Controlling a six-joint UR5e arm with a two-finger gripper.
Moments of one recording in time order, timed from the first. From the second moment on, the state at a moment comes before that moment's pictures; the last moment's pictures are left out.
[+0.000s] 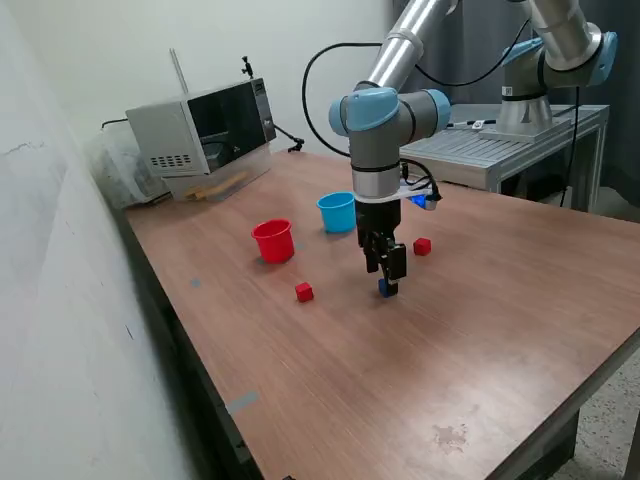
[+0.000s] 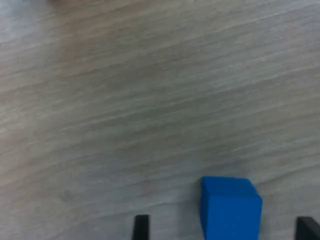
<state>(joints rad) 0.13 -0.66 1.25 -2.24 -1.62 3.55</state>
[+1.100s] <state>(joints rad) 0.08 -0.94 1.39 -2.17 -1.62 3.43</state>
